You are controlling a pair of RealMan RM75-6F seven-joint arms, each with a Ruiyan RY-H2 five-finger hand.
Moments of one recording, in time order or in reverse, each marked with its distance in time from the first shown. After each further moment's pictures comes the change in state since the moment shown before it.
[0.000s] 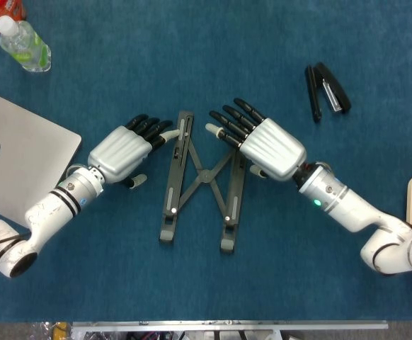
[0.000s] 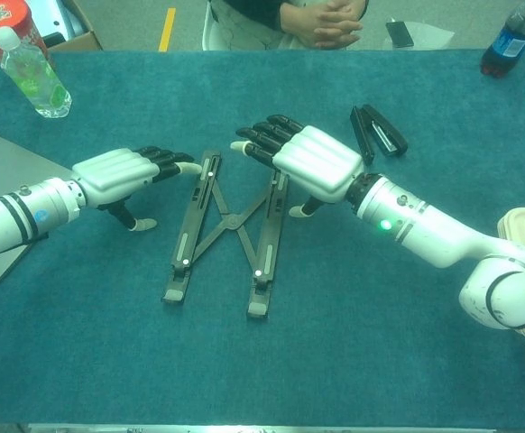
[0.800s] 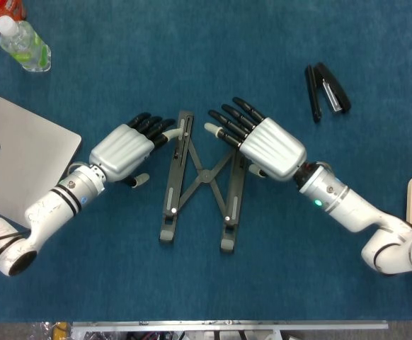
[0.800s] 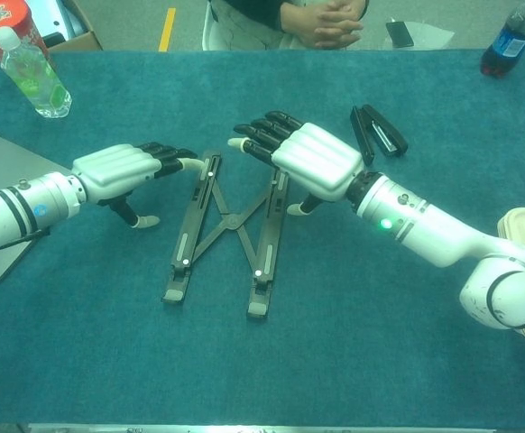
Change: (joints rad) left arm -0.012 0.032 -0.013 -0.050 -0.003 -0.011 0.021; right arm -0.003 0.012 0.001 -0.017 -0.008 0.019 0.006
